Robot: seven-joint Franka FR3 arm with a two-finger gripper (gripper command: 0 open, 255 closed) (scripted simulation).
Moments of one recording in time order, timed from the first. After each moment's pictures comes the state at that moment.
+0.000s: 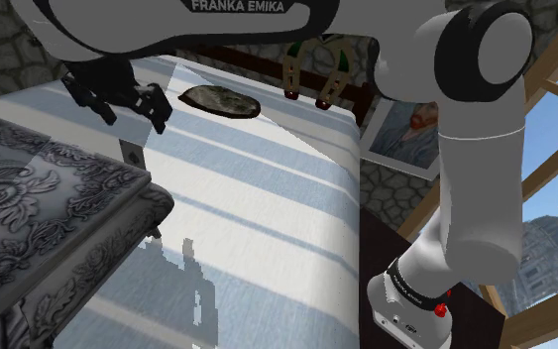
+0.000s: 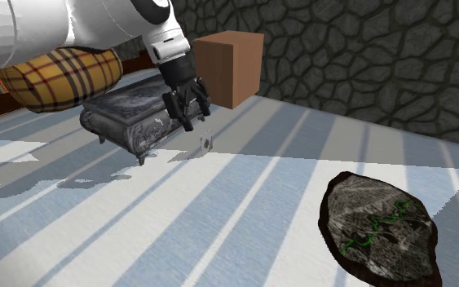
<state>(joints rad) 0.25 0.57 0.81 -1.25 -0.75 1.50 1.84</state>
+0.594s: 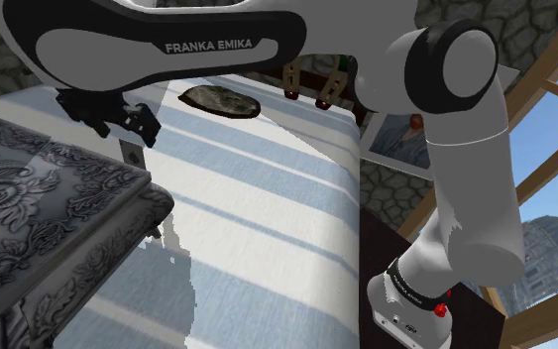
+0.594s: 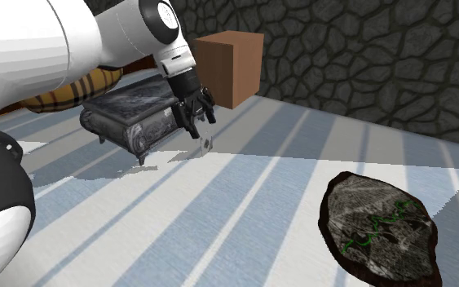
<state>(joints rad) 0.32 0.67 0.76 -1.18 -0.81 1.51 1.90</state>
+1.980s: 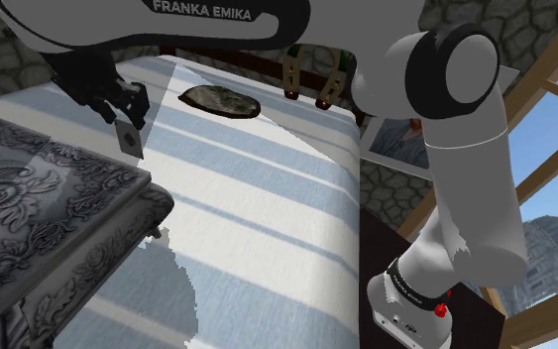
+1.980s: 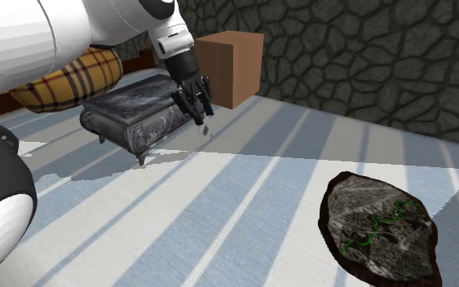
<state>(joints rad) 0.37 0.68 0.76 -1.04 -0.82 1.41 1.85</state>
